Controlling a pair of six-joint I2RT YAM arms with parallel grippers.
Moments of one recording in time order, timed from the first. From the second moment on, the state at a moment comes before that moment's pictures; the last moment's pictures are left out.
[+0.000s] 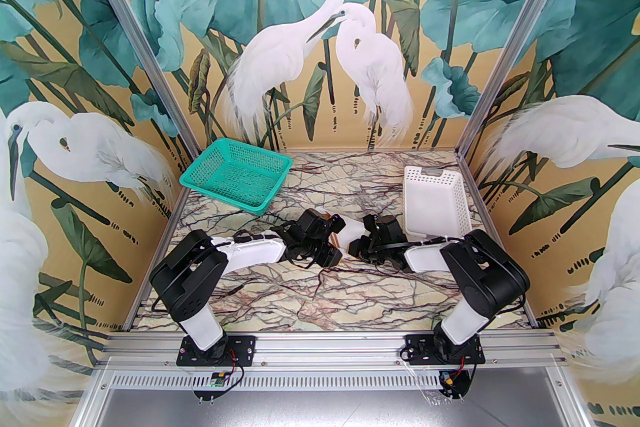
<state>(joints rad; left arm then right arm) -0.77 1.72 0.92 -0.15 0.32 -0.16 0.47 1.67 0.54 0.32 -0.54 0.80</state>
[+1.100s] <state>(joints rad) -0.76 1.73 0.92 -0.11 0.28 -0.18 0.48 1.64 0.57 0.25 -0.54 0.78</state>
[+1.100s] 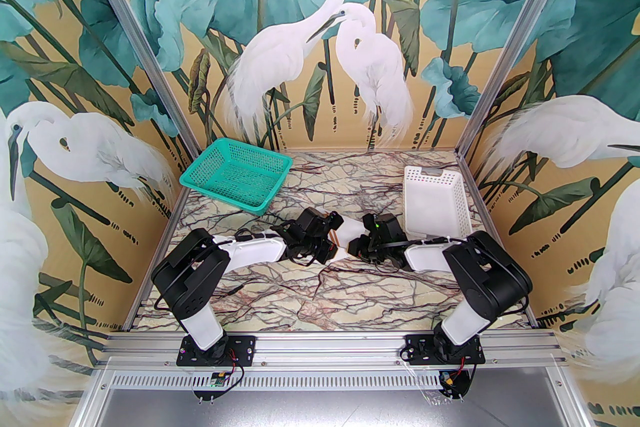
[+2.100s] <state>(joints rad) -0.72 1.77 0.92 -0.05 0.26 -0.19 0.51 1.64 0.61 0.24 -0.53 0.74</state>
